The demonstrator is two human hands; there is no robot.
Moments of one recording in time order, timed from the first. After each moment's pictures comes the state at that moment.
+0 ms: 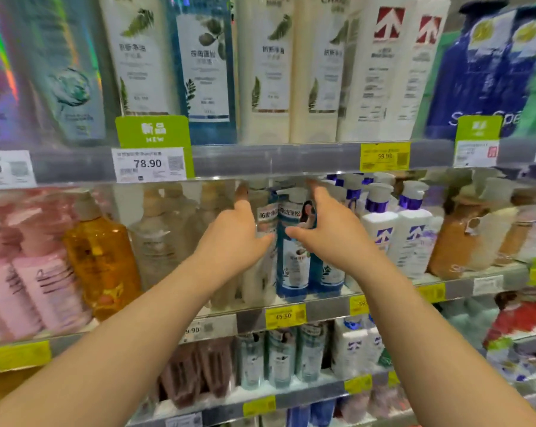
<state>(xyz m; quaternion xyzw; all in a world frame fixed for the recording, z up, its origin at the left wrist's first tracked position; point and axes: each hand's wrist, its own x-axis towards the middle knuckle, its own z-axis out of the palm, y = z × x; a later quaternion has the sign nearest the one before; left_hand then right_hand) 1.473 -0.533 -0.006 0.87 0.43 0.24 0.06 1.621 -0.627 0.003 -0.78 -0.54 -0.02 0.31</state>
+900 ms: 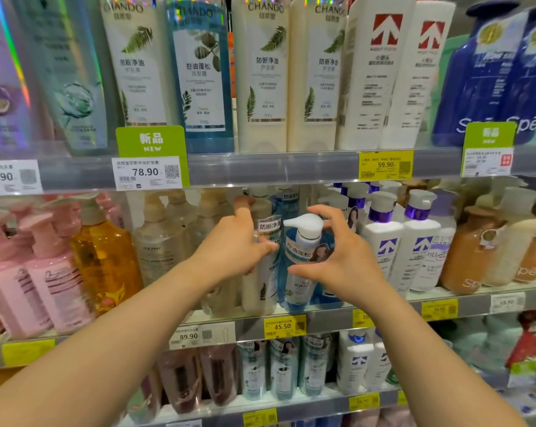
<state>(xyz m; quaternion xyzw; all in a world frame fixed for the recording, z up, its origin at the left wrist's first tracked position) 1.479 -0.532 -0.004 0.86 0.40 0.25 0.18 1.642 -0.649 -0.032 -0.67 -0.59 0.03 0.45</state>
